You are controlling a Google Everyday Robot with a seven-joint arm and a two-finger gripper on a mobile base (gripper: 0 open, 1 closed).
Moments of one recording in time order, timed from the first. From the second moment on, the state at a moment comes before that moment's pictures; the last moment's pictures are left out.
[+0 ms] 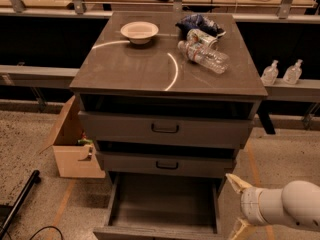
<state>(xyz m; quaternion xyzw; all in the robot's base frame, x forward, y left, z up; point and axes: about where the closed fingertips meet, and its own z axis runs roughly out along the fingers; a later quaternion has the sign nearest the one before) 0.411 -0.220 0.555 -0.66 0.69 0.03 0.29</state>
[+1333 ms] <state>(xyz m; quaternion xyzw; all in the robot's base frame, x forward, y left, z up) 0.454 -0.182 0.410 -0.67 0.64 -0.01 0.37</state>
